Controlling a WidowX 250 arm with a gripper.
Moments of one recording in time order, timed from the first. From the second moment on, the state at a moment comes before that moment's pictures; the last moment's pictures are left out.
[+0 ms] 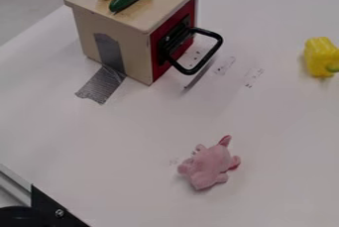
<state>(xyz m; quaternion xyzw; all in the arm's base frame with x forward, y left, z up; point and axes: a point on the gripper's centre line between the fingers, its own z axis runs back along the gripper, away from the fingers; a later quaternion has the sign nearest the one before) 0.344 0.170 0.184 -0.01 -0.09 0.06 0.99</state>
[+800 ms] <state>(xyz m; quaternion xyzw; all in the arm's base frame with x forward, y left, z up) 0.323 0.131 0.138 -0.03 -0.03 0.01 1.00</state>
